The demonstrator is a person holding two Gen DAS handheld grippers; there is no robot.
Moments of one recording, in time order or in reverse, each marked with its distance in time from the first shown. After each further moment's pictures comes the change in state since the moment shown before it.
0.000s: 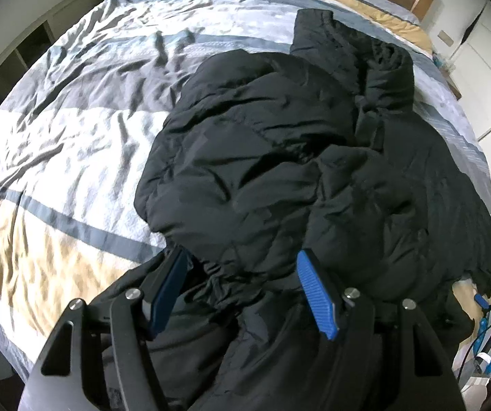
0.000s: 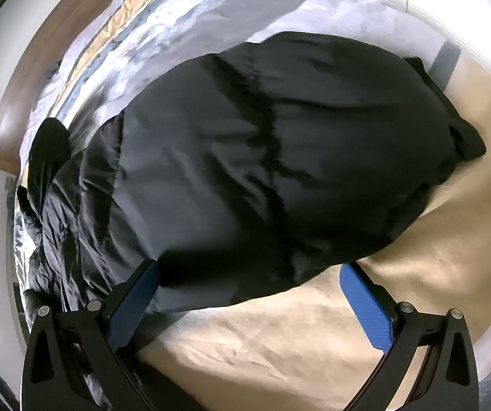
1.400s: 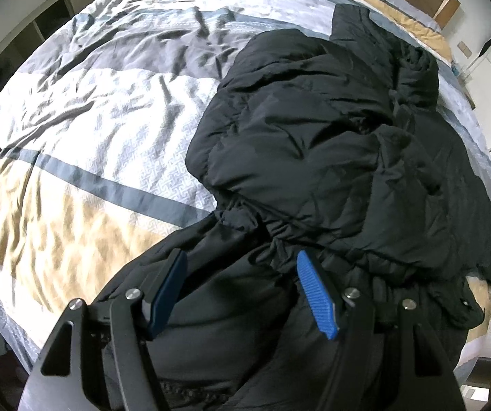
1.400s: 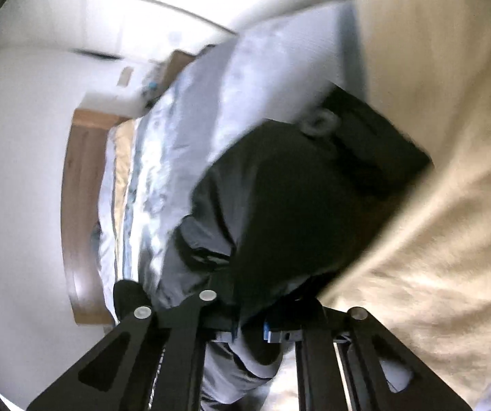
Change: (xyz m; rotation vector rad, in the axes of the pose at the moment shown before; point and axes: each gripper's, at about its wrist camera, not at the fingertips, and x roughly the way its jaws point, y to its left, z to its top) left arm 0.002 0.056 -0.027 -0.078 0.042 0.005; right arm -0.030 -0.079 0.036 0.540 -0.282 0.367
